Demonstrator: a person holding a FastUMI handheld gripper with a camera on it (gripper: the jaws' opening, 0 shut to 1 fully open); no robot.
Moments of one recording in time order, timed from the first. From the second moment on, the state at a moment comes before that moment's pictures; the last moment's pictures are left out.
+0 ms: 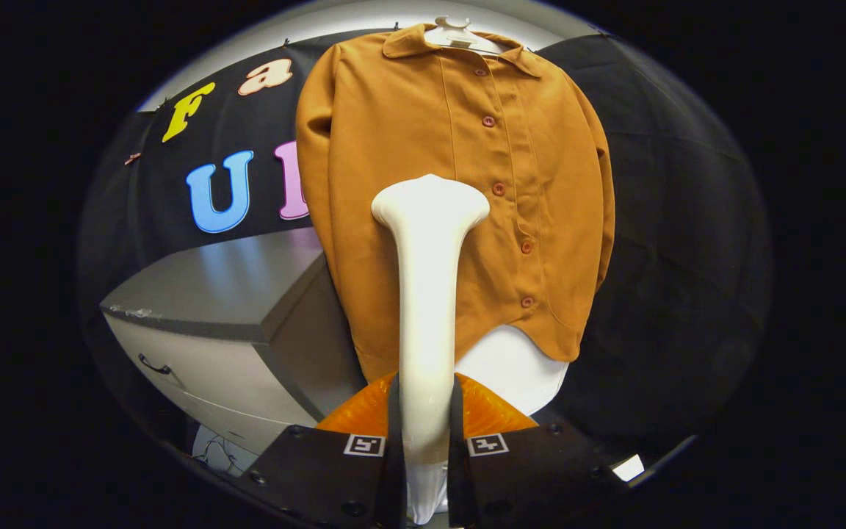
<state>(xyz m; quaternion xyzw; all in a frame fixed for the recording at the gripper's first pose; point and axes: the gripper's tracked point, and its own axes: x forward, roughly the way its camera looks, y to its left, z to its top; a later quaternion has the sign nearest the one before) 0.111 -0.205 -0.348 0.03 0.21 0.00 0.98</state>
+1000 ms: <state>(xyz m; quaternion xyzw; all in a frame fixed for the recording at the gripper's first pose) 0.057 -0.212 -0.225 0.04 0.11 -0.01 0.99</state>
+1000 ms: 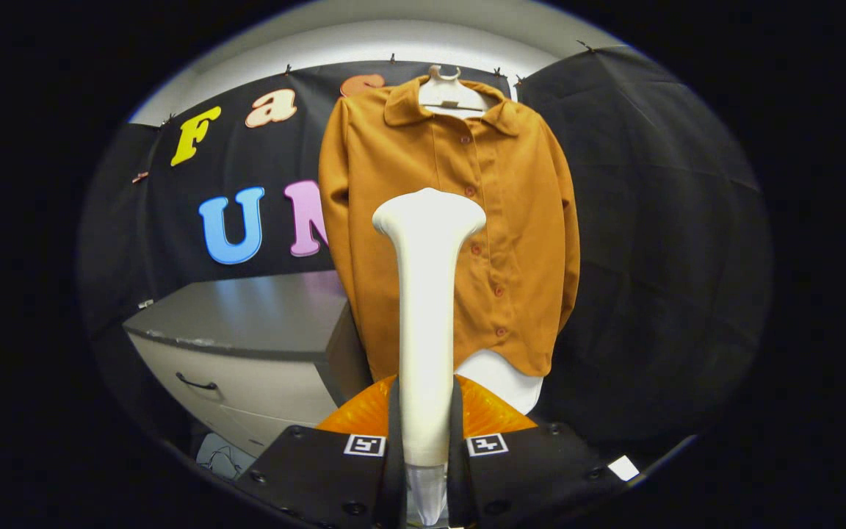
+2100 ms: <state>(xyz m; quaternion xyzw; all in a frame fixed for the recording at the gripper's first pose) 0.129 -0.294 -0.044 0.03 -0.08 -0.03 1.00</state>
